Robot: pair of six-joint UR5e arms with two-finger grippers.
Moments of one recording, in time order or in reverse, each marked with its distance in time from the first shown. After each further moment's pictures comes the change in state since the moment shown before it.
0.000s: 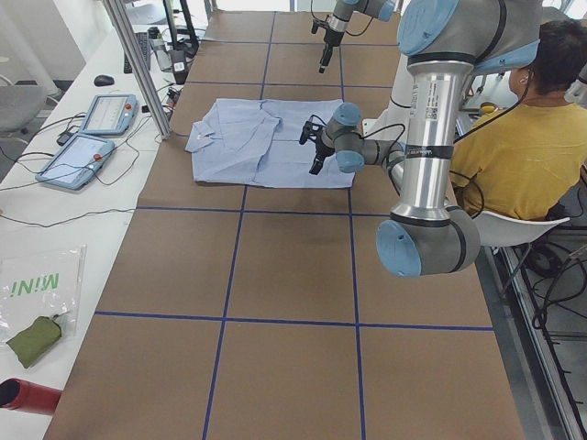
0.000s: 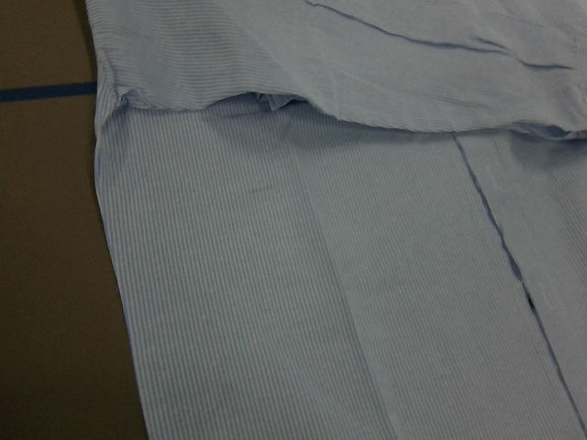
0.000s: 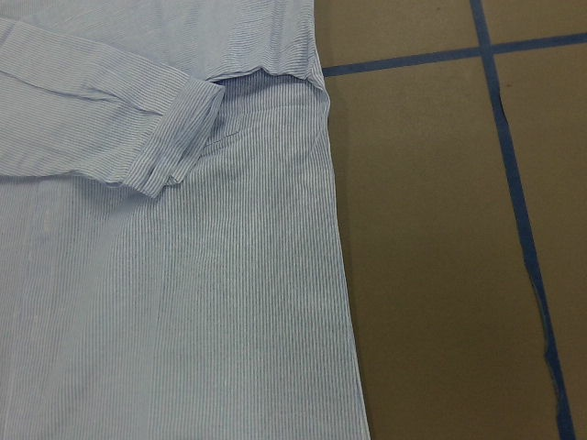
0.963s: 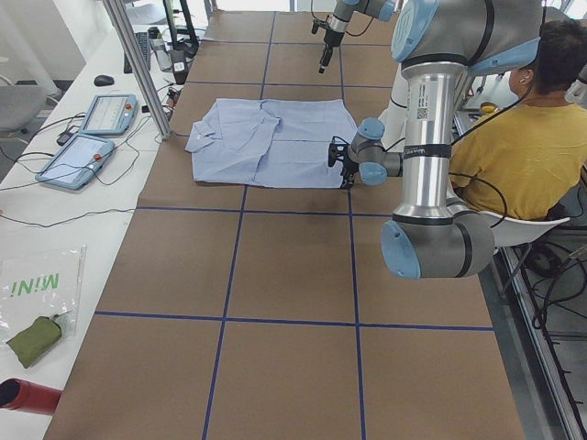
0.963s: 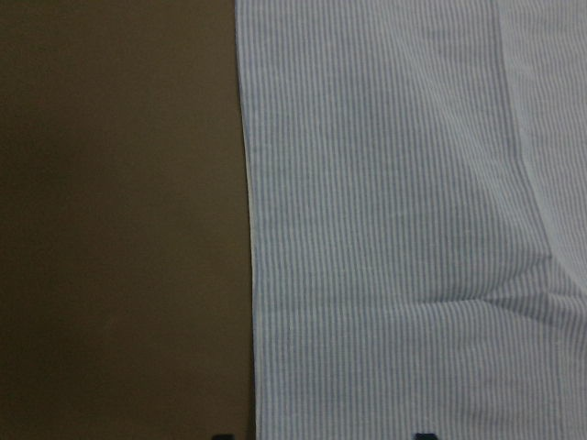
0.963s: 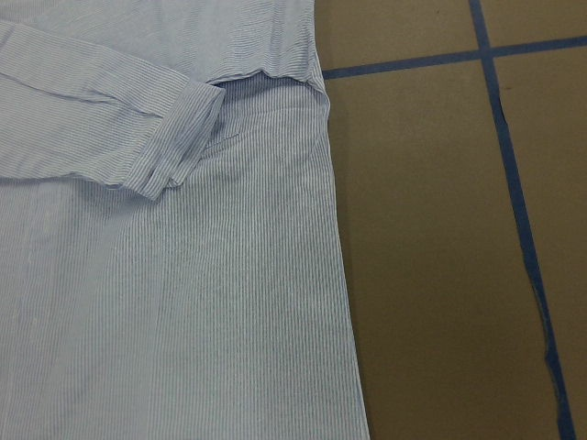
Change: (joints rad) left arm 0.199 0.079 0.003 0.009 0.075 -0.293; right arm -0.003 0.001 -0.001 0.000 -0.009 0.001
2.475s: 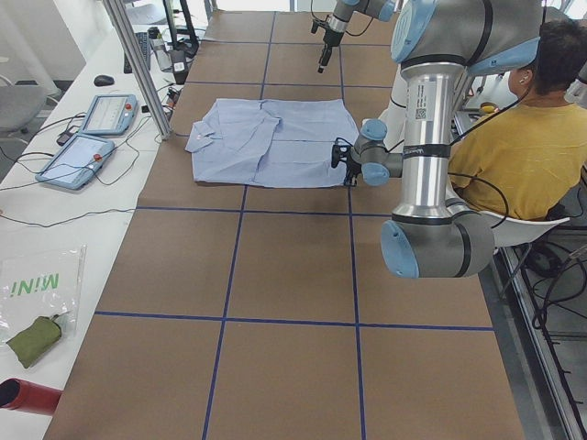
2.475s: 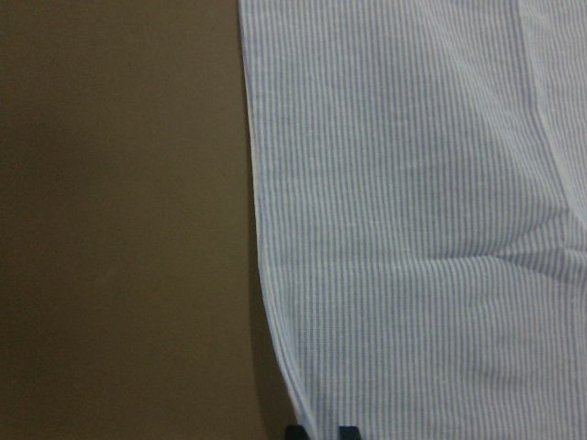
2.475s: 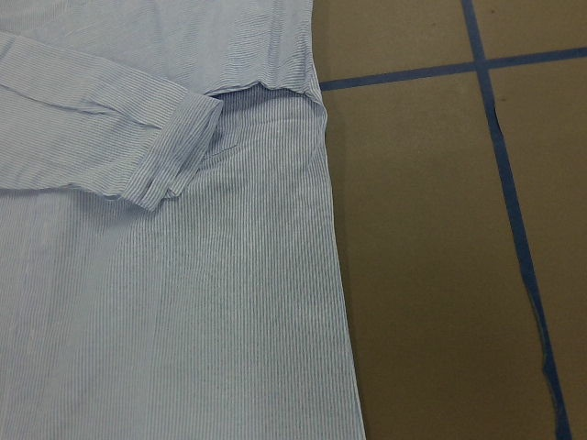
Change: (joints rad) left arm 0.022 0.001 0.002 0.003 0.001 0.001; right arm 0.001 -0.003 0.000 0.002 -0.020 0.004
